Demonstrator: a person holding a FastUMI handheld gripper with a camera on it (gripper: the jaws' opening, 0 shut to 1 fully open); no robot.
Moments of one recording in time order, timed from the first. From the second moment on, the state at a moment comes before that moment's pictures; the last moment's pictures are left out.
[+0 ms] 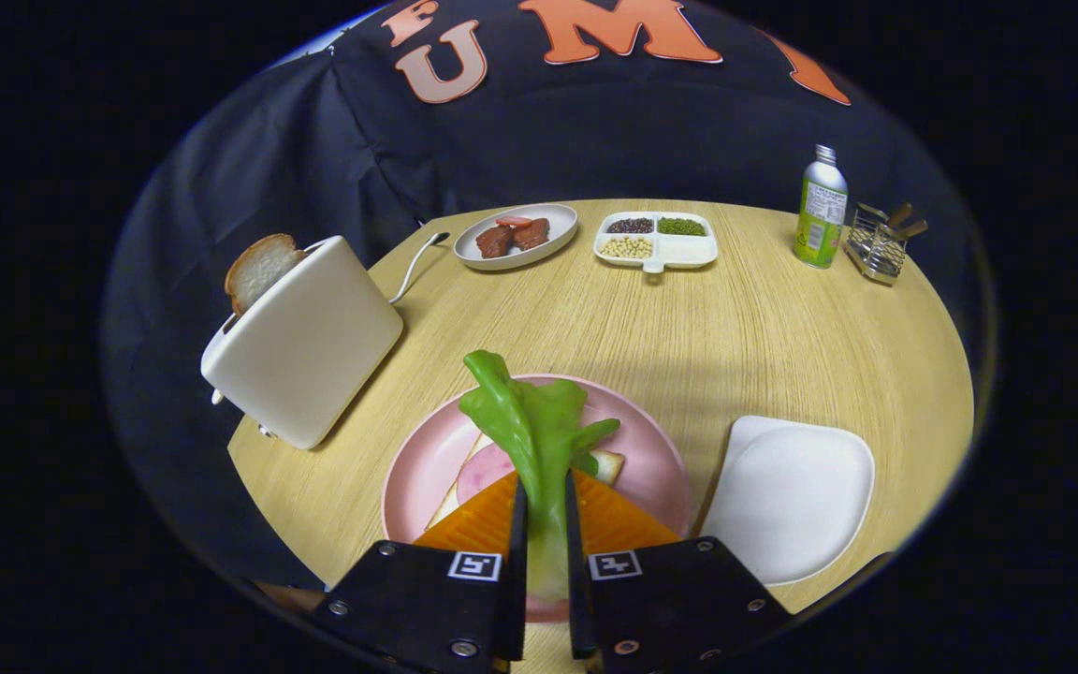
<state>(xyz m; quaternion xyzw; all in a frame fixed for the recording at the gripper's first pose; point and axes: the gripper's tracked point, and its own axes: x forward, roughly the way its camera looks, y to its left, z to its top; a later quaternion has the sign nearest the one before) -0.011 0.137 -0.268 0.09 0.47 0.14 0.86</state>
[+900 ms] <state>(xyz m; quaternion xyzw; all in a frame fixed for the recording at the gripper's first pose) -0.025 0.148 -0.282 0.03 0.51 0.15 0.85</state>
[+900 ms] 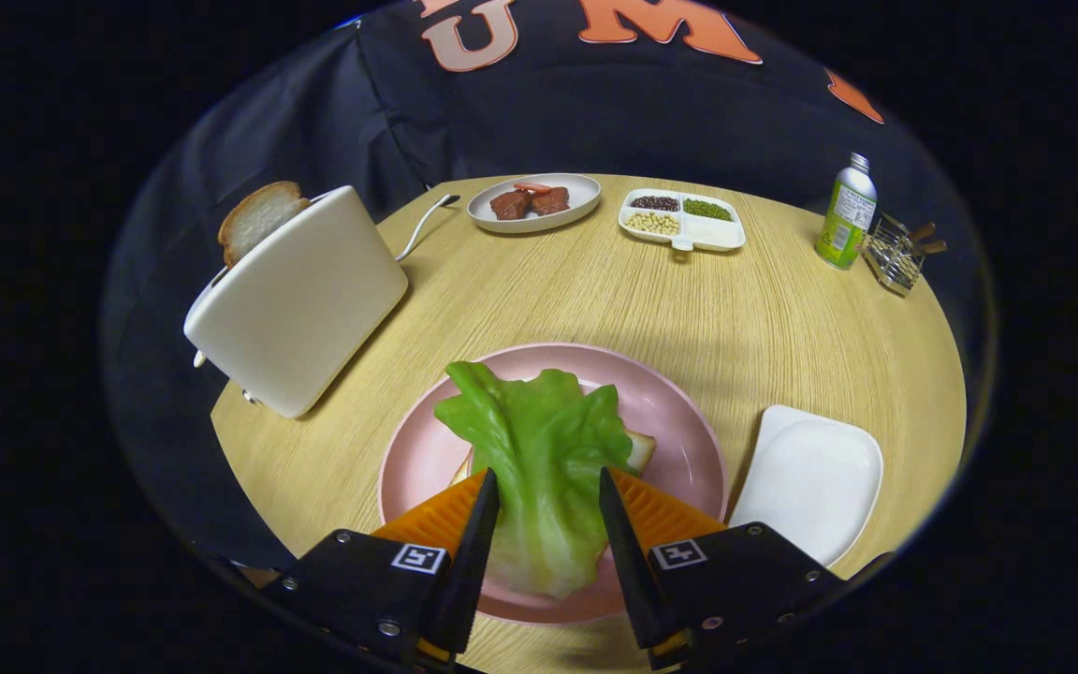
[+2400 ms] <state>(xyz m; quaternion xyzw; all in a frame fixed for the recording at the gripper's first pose) 0.059 0.318 -0.118 0.10 0.45 0.24 0.85</state>
